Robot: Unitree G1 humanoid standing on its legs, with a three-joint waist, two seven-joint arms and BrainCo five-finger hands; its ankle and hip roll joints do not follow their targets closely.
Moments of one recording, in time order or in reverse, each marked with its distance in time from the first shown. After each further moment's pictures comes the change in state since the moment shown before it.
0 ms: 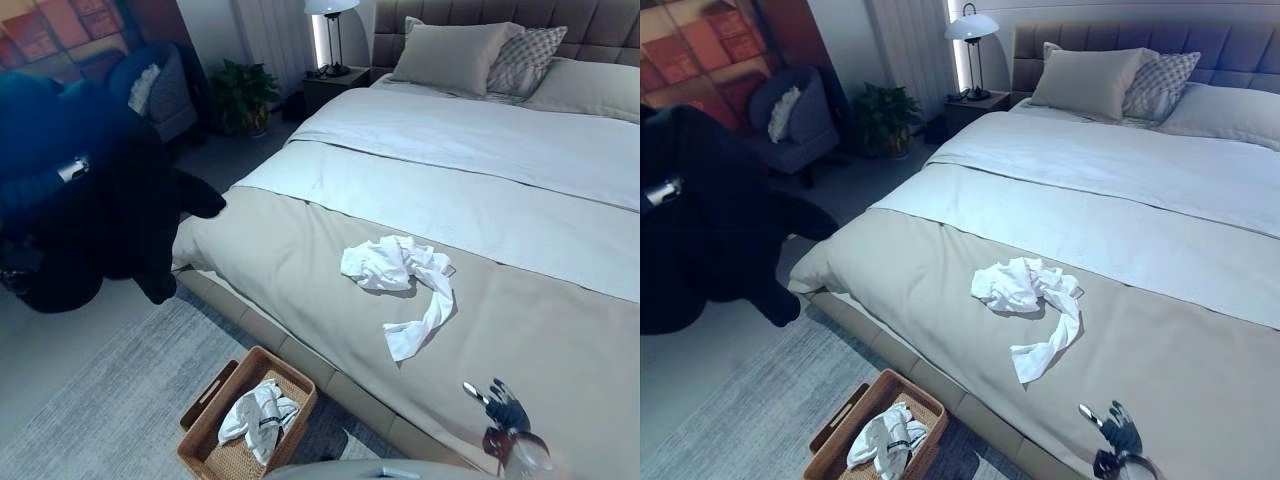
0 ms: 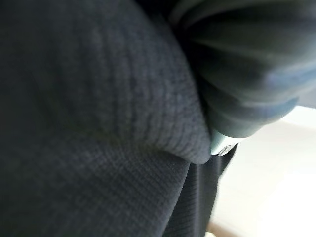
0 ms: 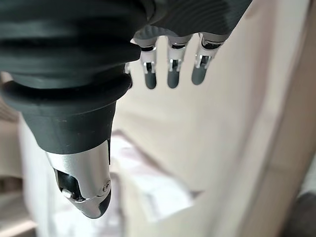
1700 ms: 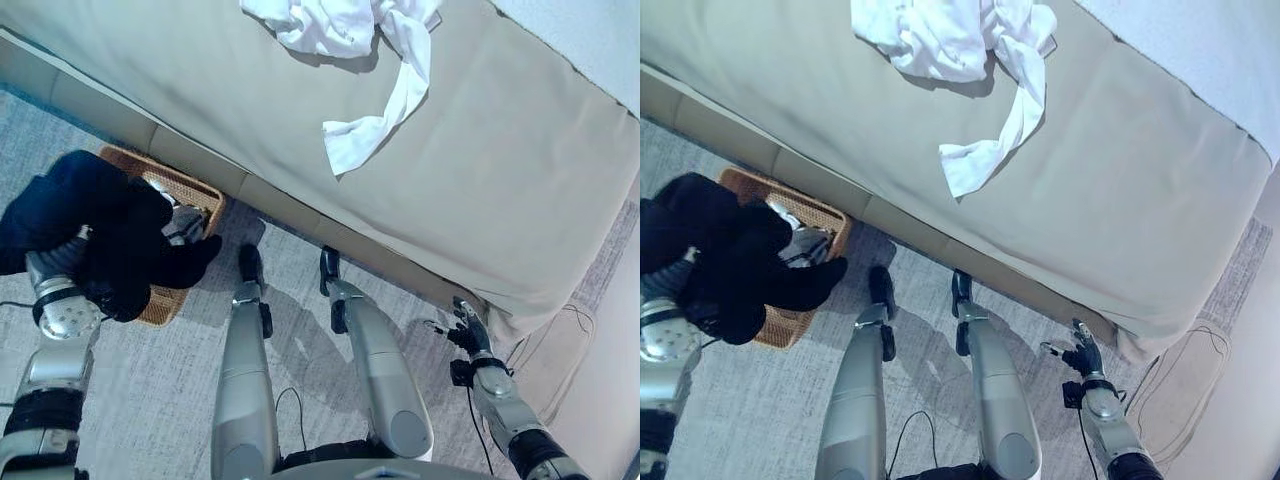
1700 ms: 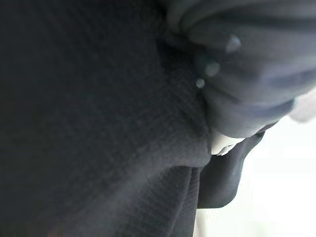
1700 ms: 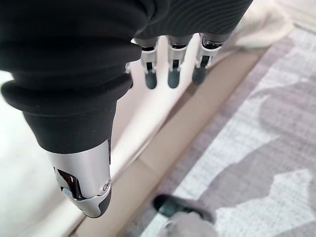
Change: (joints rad) left arm -0.235 -0.487 -0.220 0.345 0.097 0.009 0.481; right arm -0.244 -0.059 0.296 -0.087 -0.068 -0.121 -0.155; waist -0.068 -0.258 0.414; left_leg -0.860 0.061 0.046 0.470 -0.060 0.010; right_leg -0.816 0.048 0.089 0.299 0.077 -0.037
